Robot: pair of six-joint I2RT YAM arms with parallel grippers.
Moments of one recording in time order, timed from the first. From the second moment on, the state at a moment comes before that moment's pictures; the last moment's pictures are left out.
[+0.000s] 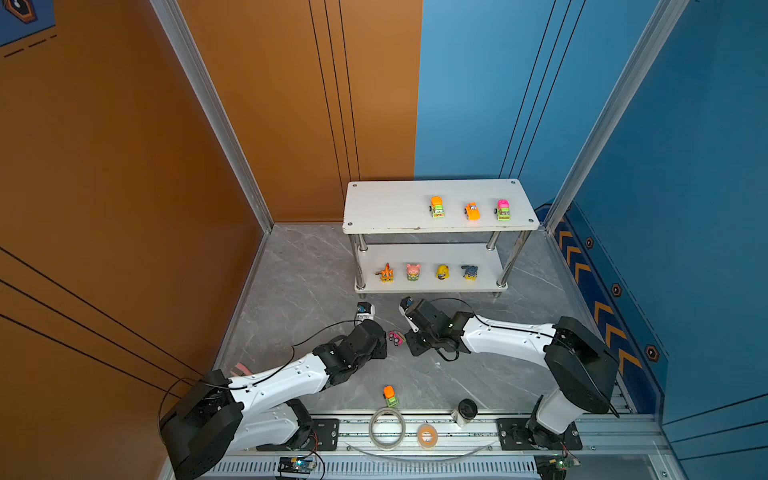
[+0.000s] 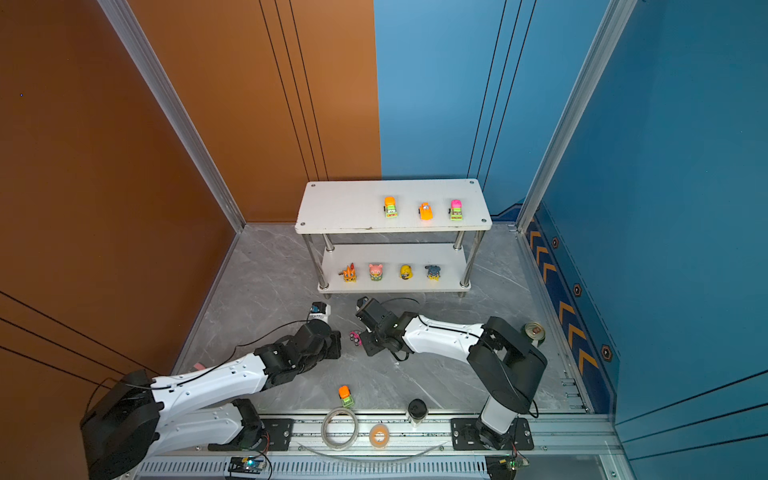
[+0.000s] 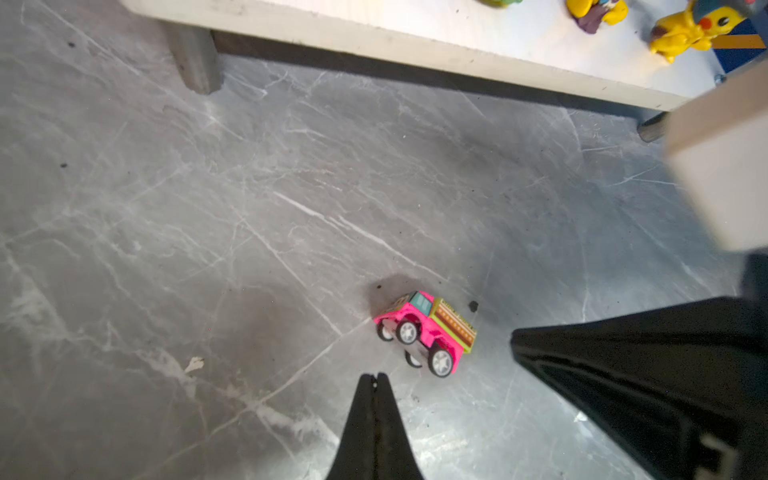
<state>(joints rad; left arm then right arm) -0.84 1.16 0.48 -0.08 -0.27 -0.73 0.94 1.69 0.98 -0.34 0.02 0.37</state>
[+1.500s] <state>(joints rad) -0.85 1.23 0.31 0.09 -0.24 -0.83 0.81 1.51 0.92 -0.28 0.02 0.42</state>
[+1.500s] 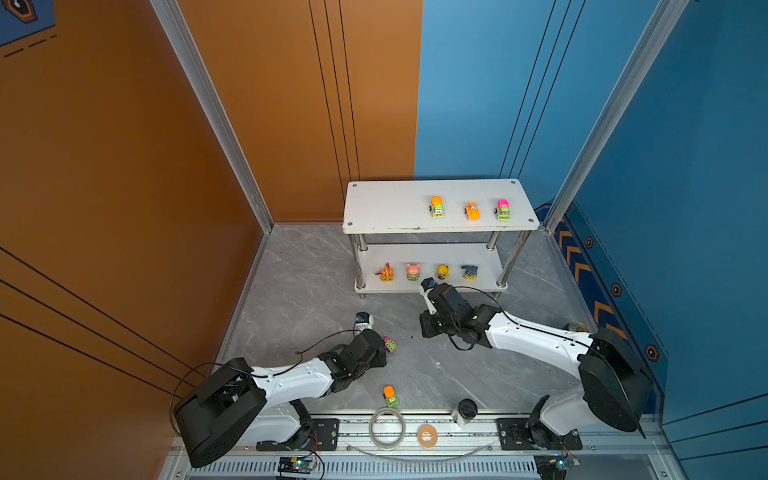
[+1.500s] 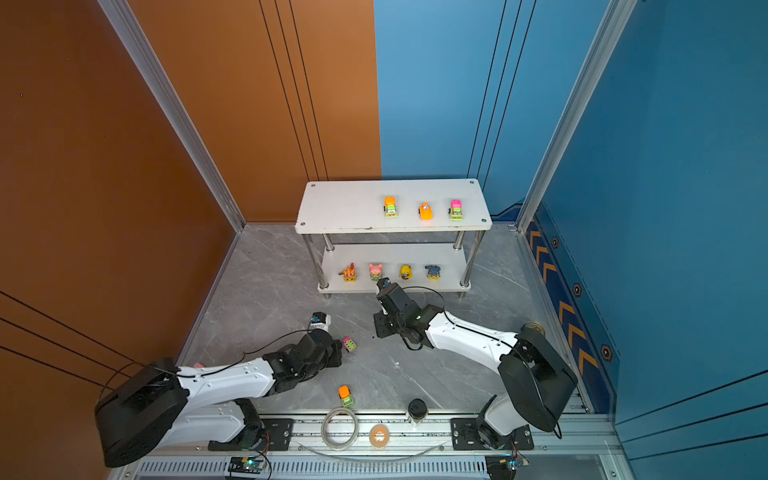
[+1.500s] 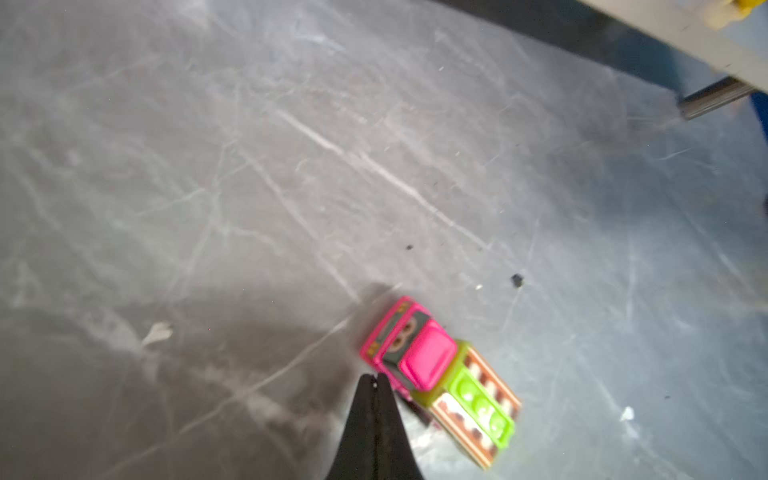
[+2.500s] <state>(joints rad) -0.65 1.17 0.45 -0.06 -0.27 -0.68 1.05 1.77 0.97 -0.16 -0.04 0.42</state>
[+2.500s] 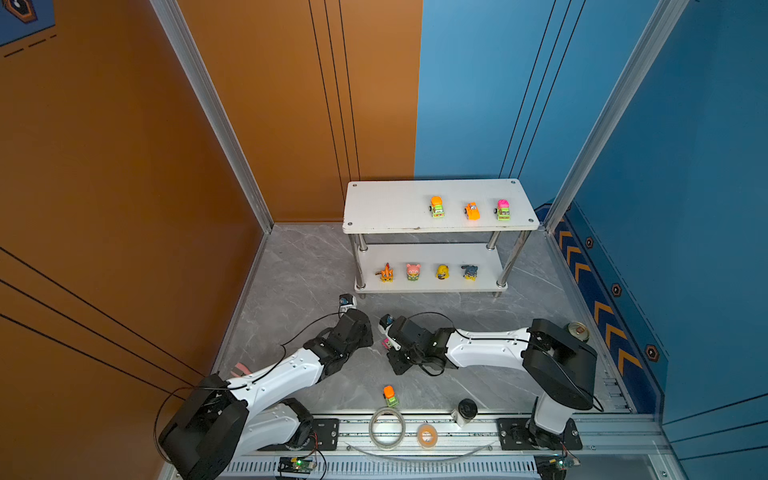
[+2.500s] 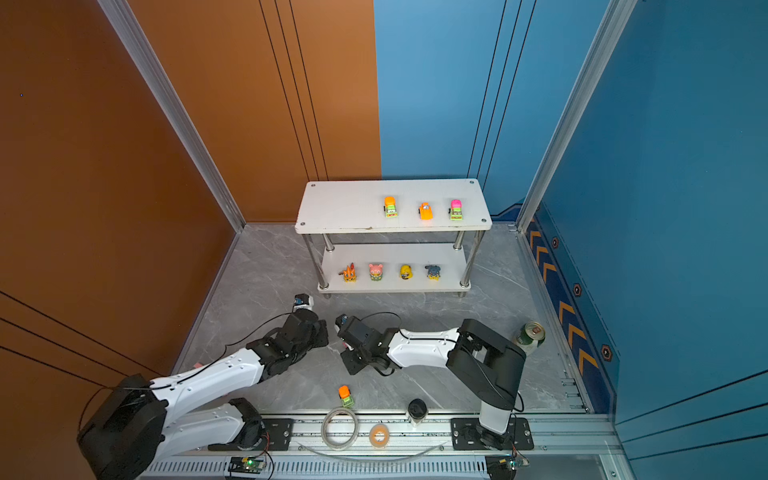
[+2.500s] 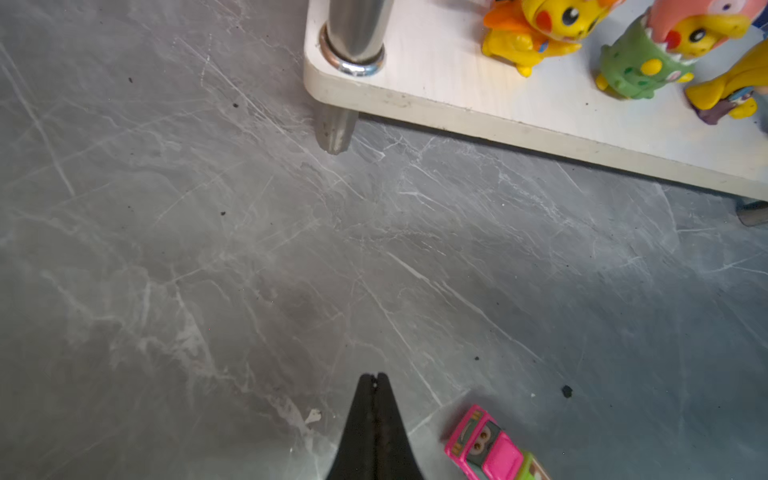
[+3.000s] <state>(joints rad) -0.65 1.27 0.49 -0.01 -0.15 -0.60 0.82 1.83 1.05 -0.06 -0.10 0.40</state>
